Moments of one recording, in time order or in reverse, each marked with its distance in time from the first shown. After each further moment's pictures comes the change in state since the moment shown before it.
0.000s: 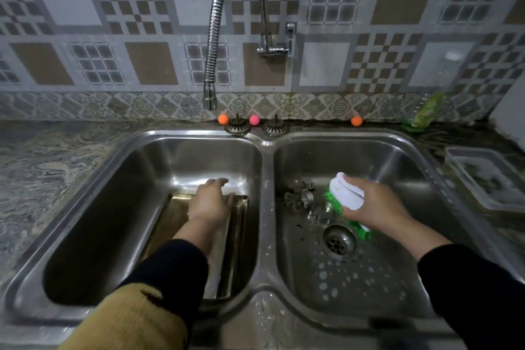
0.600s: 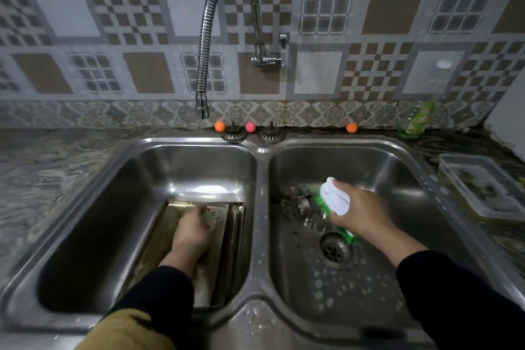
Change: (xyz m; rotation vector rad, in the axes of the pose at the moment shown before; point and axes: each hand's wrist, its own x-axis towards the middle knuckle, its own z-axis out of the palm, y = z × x) left_hand -0.019 -0.034 0.020 -0.215 -0.016 -0.196; right_hand 0.005 -0.003 0.005 -0.045 0.028 -0.044
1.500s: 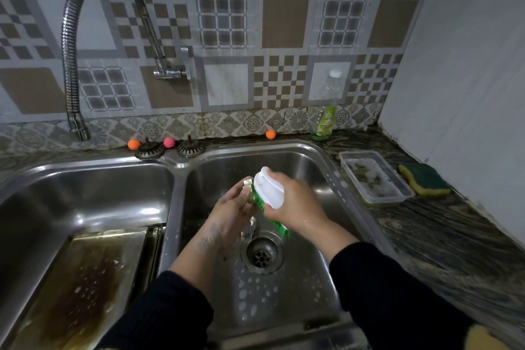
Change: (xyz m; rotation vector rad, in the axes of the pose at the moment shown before) left_hand -0.068 0.218 0.098 -1.280 -0.697 -0.020; right_hand -0.015 0.031 -0.050 0.142 0.107 -0.073
